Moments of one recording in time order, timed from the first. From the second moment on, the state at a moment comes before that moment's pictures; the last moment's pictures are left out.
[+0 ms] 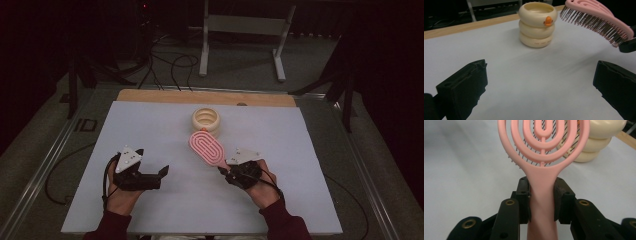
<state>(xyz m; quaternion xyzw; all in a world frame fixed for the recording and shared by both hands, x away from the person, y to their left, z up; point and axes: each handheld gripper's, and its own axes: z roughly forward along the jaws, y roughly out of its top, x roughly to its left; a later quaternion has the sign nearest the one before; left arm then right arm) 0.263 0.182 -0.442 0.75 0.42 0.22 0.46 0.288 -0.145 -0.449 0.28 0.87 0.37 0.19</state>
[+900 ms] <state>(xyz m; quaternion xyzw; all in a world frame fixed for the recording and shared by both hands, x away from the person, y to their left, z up) 0.277 0.142 -0.427 0.76 0.39 0.17 0.50 0.285 -0.134 -0.445 0.27 0.86 0.39 0.20</state>
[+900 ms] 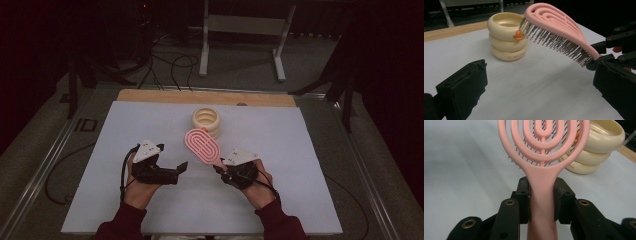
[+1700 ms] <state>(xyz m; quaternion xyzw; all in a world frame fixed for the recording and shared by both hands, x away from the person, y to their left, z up) 0.284 0.111 -0.424 0.77 0.36 0.13 0.51 0.281 -0.128 -0.443 0.26 0.85 0.41 0.22</state>
